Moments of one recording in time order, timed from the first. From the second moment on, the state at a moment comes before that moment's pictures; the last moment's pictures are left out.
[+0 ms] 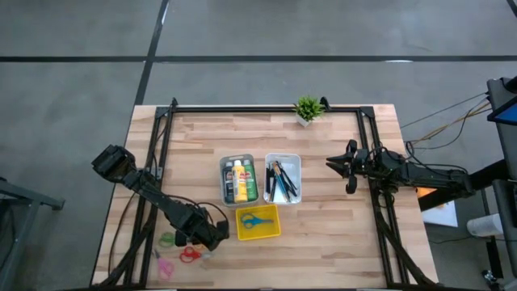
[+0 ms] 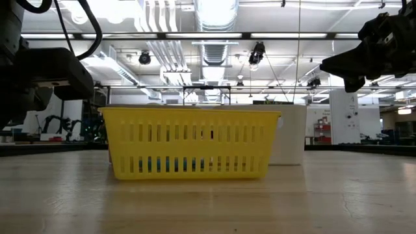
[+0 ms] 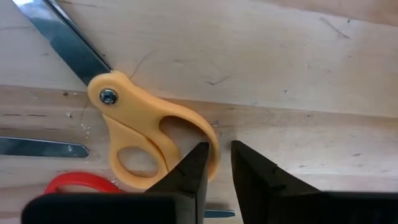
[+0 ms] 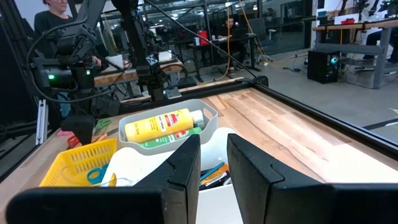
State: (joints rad) left arm -0.62 1.71 0.88 -0.51 0.10 -2.34; right arm -0.11 0.03 0.01 0.01 0.07 0.18
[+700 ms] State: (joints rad) left arm -0.62 1.70 0.88 -0.52 0.11 -2.33; right arm -0.11 0.03 0.01 0.01 0.07 0.18
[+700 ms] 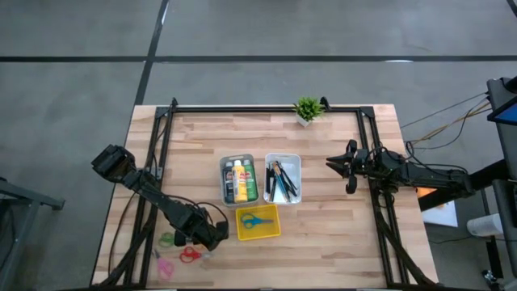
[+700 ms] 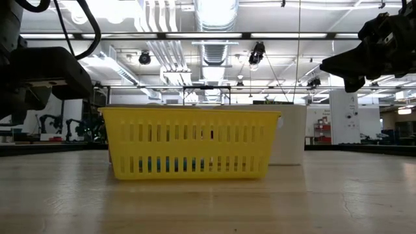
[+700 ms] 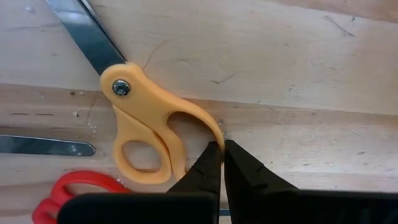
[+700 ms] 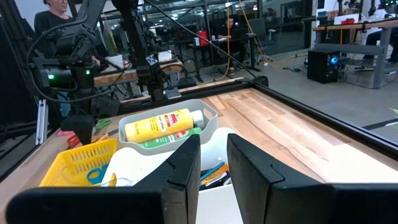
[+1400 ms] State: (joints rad) left arm -0.61 1.46 1.01 -0.80 -0.07 -2.02; right arm -0.11 0.03 0.01 0.01 0.07 0.18
